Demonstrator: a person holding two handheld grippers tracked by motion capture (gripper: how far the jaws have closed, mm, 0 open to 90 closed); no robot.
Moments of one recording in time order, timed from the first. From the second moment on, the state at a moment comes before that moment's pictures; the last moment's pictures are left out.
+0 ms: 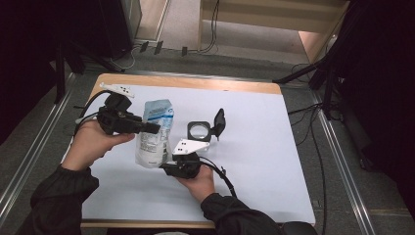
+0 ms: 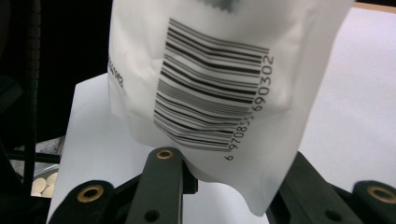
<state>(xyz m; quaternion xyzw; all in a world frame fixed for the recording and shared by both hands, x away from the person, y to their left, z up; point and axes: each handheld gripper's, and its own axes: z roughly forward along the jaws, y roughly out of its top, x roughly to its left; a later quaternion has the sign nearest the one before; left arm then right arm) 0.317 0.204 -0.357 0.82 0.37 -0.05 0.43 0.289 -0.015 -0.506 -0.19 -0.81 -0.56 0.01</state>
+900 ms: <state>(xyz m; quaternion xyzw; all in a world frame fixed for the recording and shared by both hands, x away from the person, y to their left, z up) 0.318 0.199 -0.359 0.80 0.43 -0.06 0.42 0.288 -0.012 -0.506 -0.21 -0.81 -0.54 -0.01</state>
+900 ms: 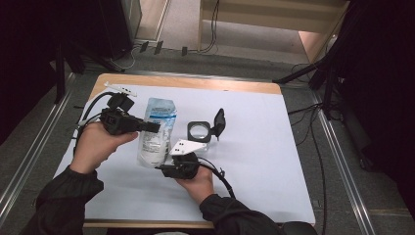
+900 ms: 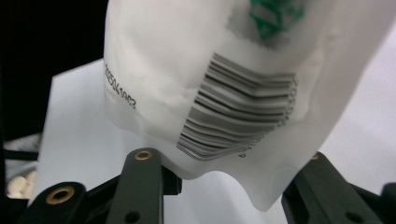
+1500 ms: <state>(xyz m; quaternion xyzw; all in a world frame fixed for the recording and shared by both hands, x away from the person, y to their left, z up) 0.315 0.213 -0.359 0.80 0.40 -0.06 0.43 0.293 -0.018 -0.509 -0.23 -0.80 -0.55 0.03</state>
